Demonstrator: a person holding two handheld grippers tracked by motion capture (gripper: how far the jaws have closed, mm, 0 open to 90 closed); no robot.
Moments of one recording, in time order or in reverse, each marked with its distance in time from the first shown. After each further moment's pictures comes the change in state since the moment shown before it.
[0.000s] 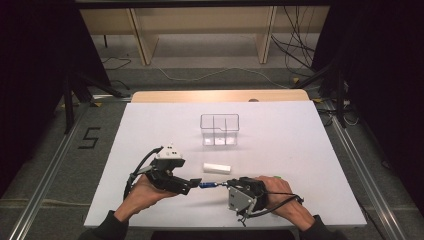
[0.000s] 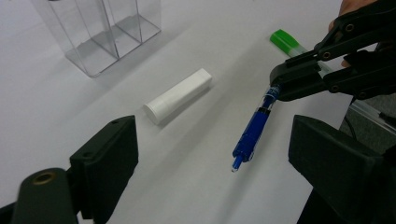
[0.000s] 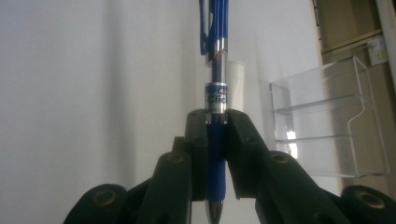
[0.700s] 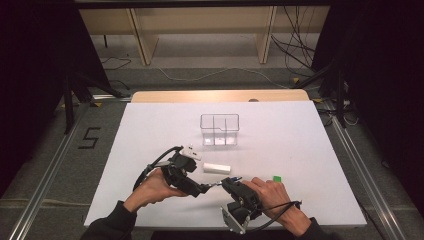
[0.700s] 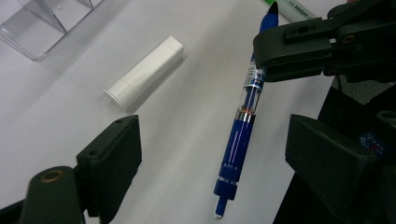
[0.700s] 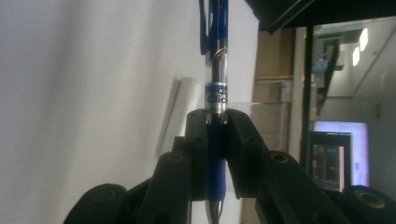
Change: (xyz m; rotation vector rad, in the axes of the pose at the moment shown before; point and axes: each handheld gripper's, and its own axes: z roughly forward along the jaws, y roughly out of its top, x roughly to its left) left arm -0.009 0.018 0.027 0.206 -0.081 0.079; right arm 0.025 0.017 0.001 0.007 -0.281 -0.340
